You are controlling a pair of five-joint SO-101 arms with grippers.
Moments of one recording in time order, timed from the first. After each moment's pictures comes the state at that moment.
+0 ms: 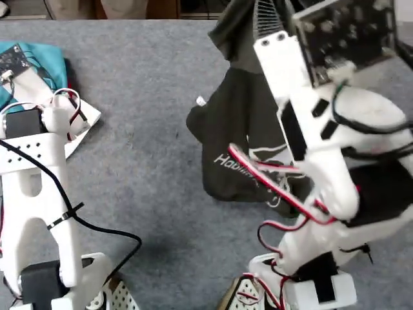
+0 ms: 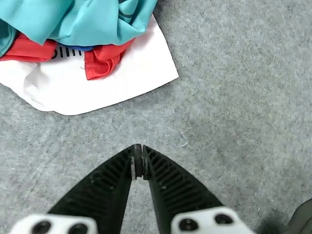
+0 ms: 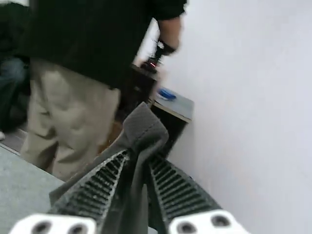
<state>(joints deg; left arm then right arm) -14.3 -22.1 13.1 74.8 14.5 -13.3 -11.6 -59.0 77.5 15.7</state>
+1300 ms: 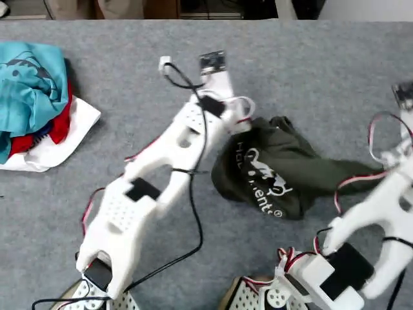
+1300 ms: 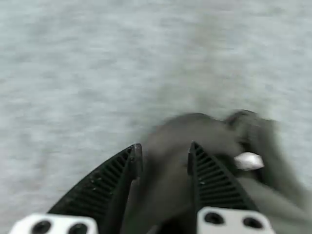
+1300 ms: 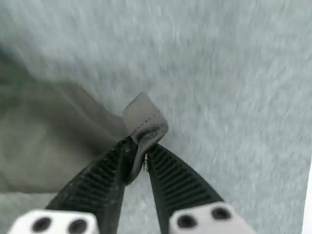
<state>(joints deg) 32.4 39.7 -33.1 57.9 30.0 47.2 -9.8 16.9 63.1 47.4</state>
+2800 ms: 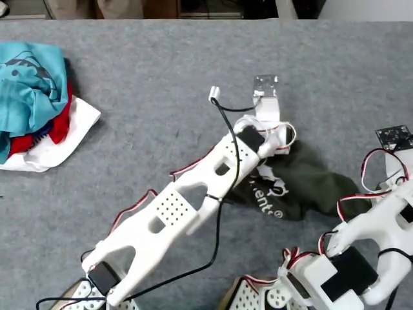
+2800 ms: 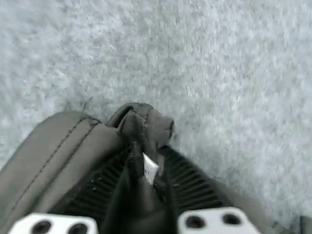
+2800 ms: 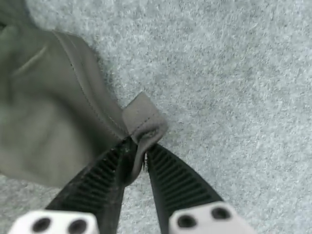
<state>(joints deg) 42.1 77.8 -79.9 57.6 27.0 52.0 -9.8 35.7 50.2 54.0</state>
